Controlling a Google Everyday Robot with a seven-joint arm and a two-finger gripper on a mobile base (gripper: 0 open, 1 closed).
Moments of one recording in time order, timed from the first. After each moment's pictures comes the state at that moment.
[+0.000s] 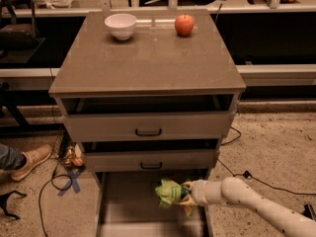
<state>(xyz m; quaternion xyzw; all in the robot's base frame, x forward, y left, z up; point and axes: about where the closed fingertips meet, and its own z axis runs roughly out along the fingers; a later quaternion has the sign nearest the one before) 0.521 -0.104 0.335 -0.63 0.65 0.16 0.39</state>
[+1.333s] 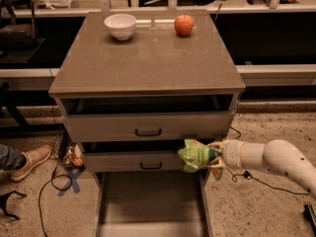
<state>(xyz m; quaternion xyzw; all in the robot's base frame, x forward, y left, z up) 0.568 -0.187 0.565 -0.67 0.59 0.02 0.45</state>
